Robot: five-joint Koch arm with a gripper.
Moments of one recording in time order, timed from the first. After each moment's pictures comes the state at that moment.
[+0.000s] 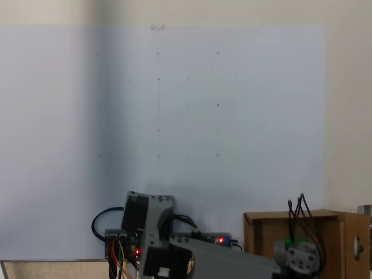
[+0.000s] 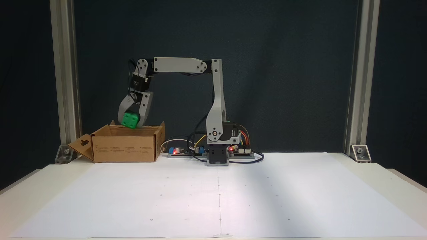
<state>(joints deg) 102.2 84.9 54.4 70.1 -11.6</state>
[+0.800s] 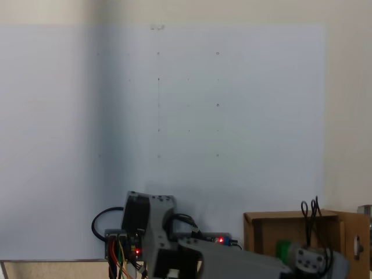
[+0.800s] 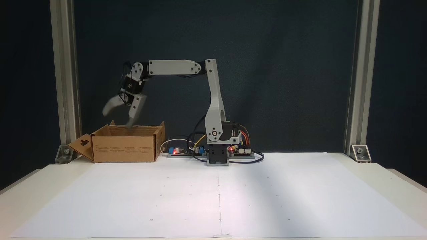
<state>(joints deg) 101.2 83.1 53.1 60.3 -5.8</state>
